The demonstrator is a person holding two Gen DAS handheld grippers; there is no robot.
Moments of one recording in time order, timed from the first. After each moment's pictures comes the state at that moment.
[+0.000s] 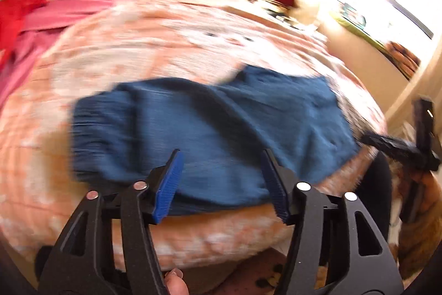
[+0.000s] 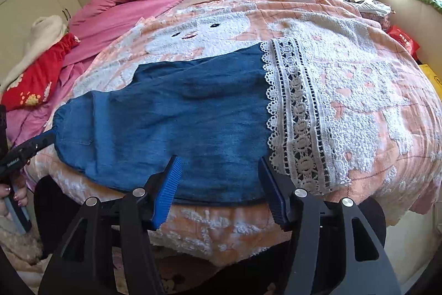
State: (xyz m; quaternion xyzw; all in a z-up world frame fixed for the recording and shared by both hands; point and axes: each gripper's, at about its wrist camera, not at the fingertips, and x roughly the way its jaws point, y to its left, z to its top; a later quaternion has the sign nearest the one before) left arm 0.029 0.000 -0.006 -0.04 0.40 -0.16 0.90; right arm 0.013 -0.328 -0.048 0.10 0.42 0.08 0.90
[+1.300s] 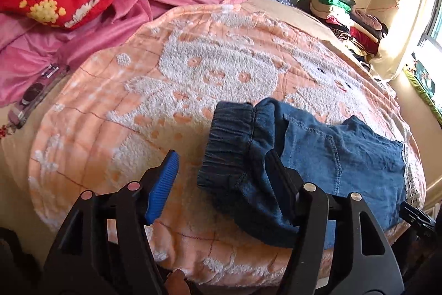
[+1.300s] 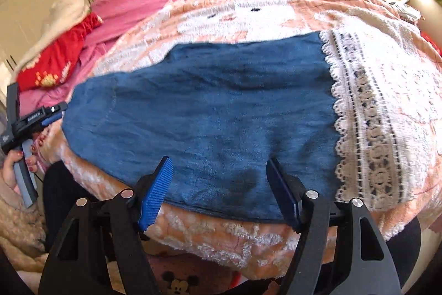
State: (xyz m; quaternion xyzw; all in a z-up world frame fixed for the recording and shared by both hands) left arm 0.040 0.095 -0.006 -0.12 0.39 0.03 0.91; right arm 0.030 -0.292 -0.061 0.10 0.43 0.14 0.89
